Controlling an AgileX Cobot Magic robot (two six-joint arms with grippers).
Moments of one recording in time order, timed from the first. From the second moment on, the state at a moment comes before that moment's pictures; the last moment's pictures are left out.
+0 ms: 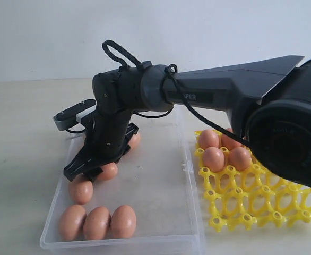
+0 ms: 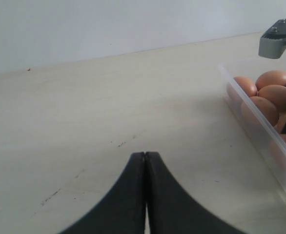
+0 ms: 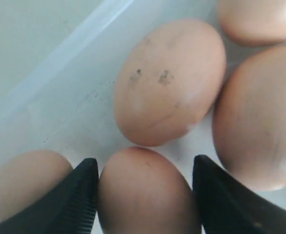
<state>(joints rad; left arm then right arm) -0.09 0.03 0.00 0.11 0.33 -0.03 0.80 2.38 -1.86 0.16 0.87 -0.15</state>
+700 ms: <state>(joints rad) -0.09 0.03 0.00 0.11 0.33 -0.03 0.80 2.38 -1.86 0.17 0.84 -0.17</state>
